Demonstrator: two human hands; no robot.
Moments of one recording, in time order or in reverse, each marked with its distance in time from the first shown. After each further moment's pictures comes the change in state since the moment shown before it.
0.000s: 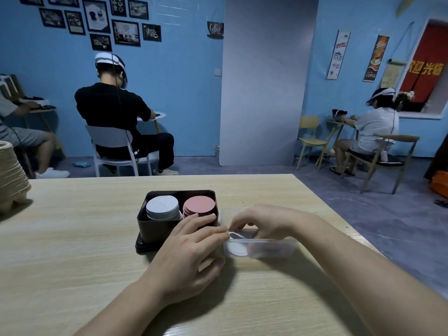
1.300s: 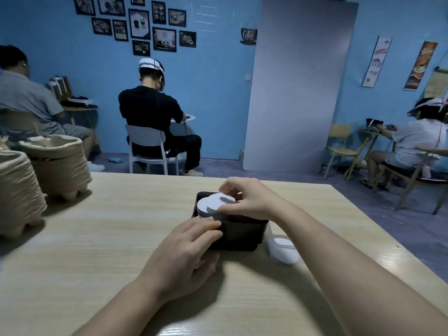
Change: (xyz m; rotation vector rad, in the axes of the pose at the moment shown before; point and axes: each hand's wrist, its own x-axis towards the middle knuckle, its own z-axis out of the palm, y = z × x) left_hand -0.064 -0.057 -0.051 0.081 0.099 -0.050; right_hand 0.100 -0.101 -0.024 0.299 0.460 -0.001
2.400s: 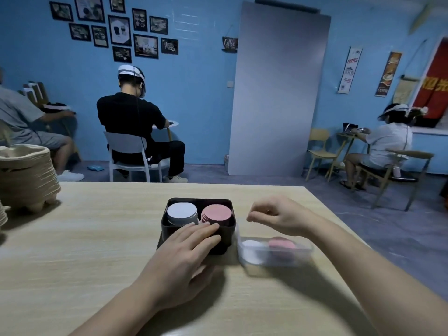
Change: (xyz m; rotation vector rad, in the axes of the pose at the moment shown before) left_hand 0.027 0.033 0.027 0.085 -0.082 0.080; right_hand -0.090 0.065 -0.069 -0.043 -0.051 0.075
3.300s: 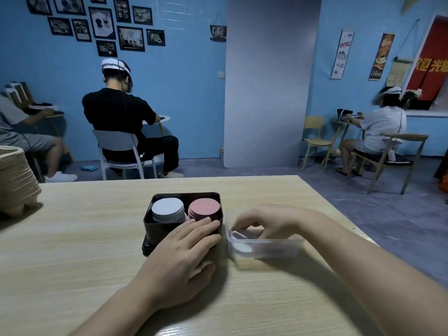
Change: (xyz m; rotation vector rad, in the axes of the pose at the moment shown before) left_hand 0.014 0.014 0.017 -0.015 0.010 0.065; right_hand 0.004 0.033 0.016 -0.160 -0.441 -0.072
